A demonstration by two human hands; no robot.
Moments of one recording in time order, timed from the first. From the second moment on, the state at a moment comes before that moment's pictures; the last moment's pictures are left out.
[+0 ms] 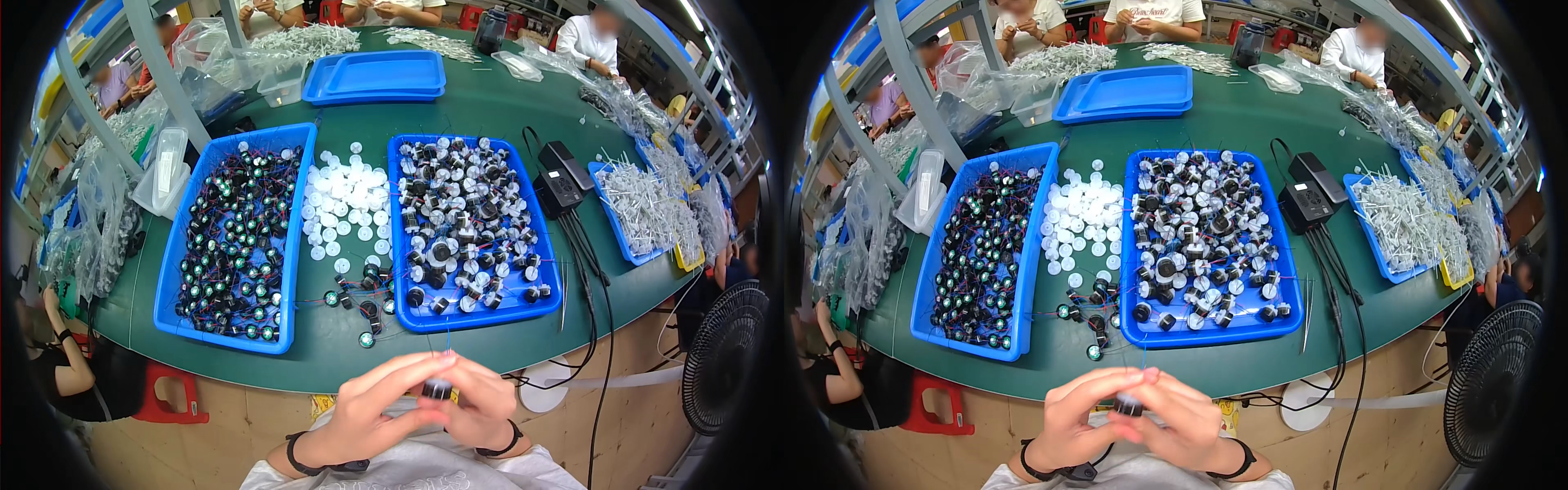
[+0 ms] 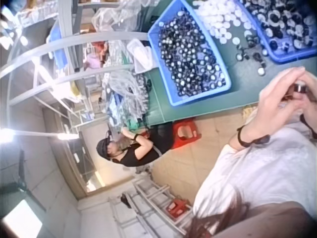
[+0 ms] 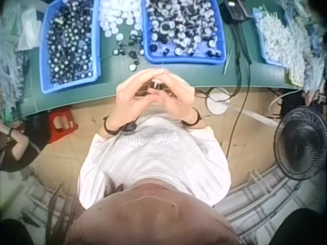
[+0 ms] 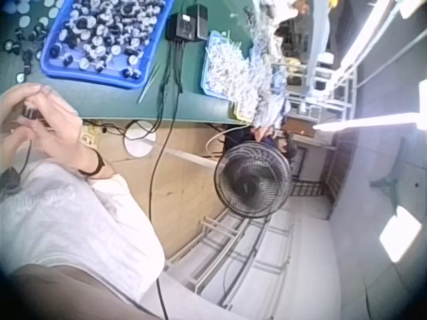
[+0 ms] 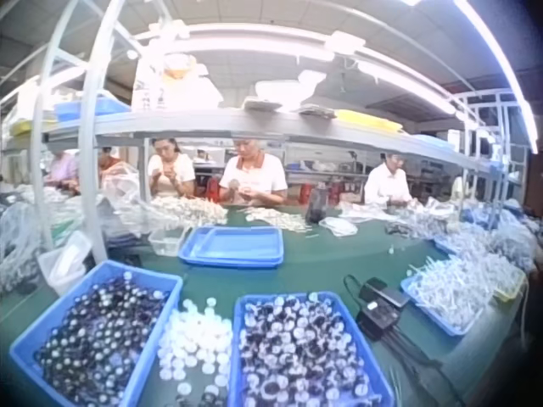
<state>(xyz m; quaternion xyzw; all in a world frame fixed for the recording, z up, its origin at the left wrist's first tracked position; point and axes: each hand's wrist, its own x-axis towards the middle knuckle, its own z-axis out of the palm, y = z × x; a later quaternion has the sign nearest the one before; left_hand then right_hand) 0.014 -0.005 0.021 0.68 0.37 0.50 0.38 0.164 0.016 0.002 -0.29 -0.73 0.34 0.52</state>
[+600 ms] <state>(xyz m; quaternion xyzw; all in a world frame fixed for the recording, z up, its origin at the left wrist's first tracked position) 0.017 0.002 0.012 0.59 0.37 0.60 0.40 0.171 0.030 0.013 -0.30 -0.77 0.21 0.53</state>
